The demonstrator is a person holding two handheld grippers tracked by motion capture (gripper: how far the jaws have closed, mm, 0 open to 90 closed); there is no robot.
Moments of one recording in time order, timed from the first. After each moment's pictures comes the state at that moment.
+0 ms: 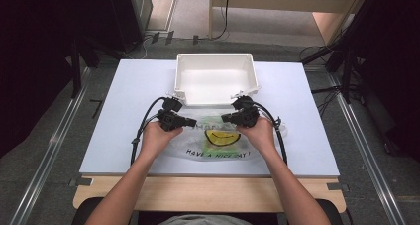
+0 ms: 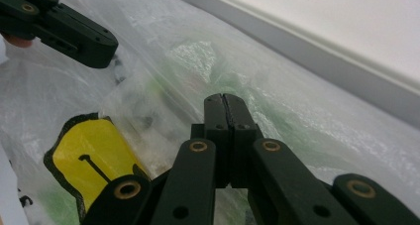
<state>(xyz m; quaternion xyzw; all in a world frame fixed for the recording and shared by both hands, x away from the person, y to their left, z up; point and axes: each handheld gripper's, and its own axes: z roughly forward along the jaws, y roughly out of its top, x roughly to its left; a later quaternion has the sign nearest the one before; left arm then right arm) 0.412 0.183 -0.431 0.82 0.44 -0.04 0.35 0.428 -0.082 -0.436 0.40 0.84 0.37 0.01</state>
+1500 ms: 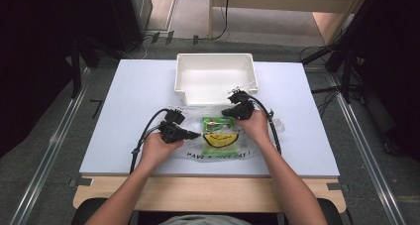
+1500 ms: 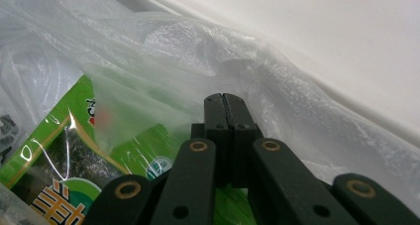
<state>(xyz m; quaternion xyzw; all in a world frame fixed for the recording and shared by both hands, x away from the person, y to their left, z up) 0.386 0.177 -0.448 0.84 0.43 -0.07 0.33 0.474 -0.076 -0.465 0.42 0.84 0.34 0.01</state>
